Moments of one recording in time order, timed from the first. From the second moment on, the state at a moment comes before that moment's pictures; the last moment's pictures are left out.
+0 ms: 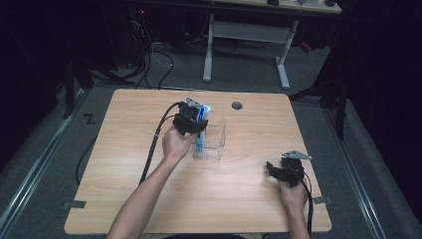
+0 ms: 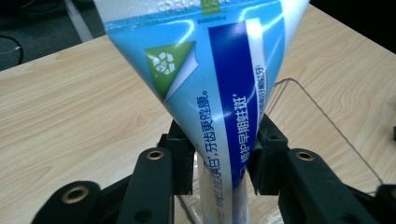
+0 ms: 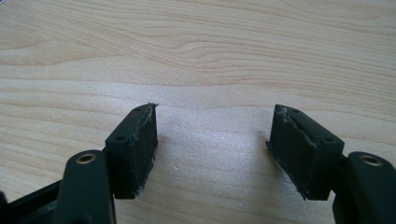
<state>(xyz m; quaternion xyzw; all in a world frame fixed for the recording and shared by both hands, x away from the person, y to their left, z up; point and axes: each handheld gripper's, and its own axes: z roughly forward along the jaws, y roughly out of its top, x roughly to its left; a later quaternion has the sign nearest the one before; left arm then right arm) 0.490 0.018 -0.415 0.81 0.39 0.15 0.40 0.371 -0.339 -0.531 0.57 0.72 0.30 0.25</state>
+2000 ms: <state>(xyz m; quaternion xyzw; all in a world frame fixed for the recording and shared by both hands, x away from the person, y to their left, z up) 0.462 0.078 -0.396 0.78 0.40 0.18 0.46 0.371 -0.339 -0.531 0.58 0.72 0.30 0.25</state>
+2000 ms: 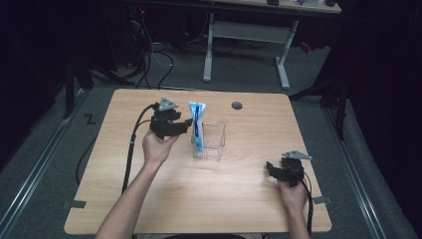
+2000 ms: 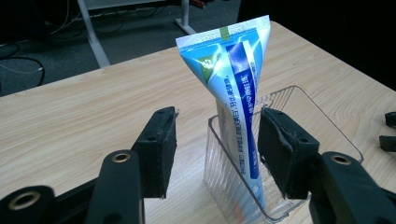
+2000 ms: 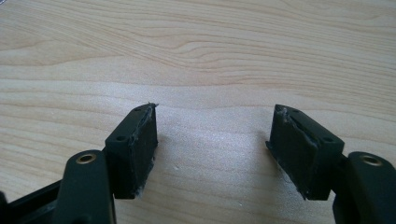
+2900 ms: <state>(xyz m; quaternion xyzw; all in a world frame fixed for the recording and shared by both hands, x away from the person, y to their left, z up) 0.447 0.107 -0.400 0.77 0.41 0.17 0.46 0.371 -0.339 -0.530 0.58 0.72 0.30 0.25</state>
